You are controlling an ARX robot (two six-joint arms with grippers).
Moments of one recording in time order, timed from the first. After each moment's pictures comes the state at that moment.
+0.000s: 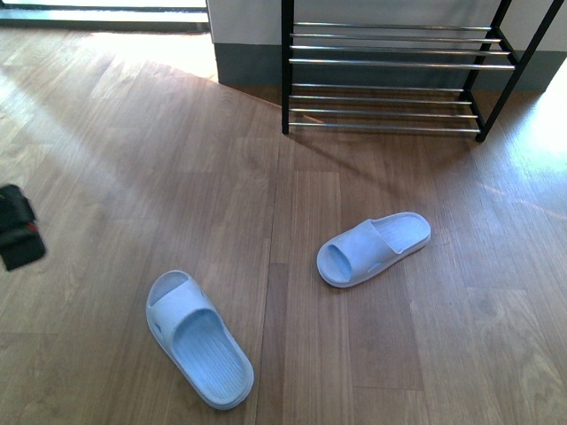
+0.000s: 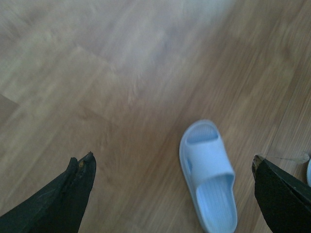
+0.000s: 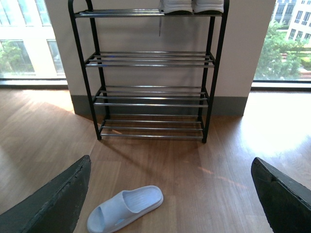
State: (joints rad) left arm -0.07 1.86 0.53 0.40 -0.15 -0.43; right arm 0.00 0.00 0.02 0.00 0.00 0.00
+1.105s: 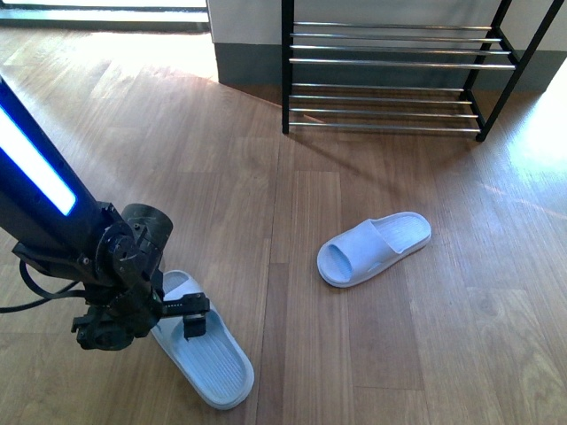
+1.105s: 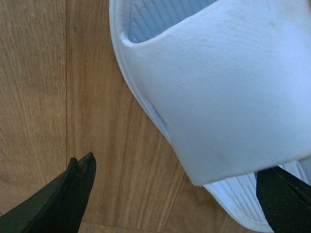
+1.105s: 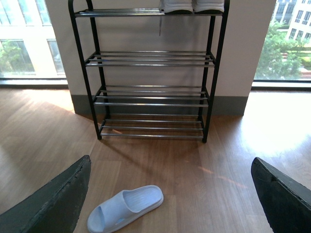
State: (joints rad) left arm -0.19 2.85 1.40 0.01 -0.02 -0.31; right arm 0.00 0.00 0.02 0.00 0.00 0.00
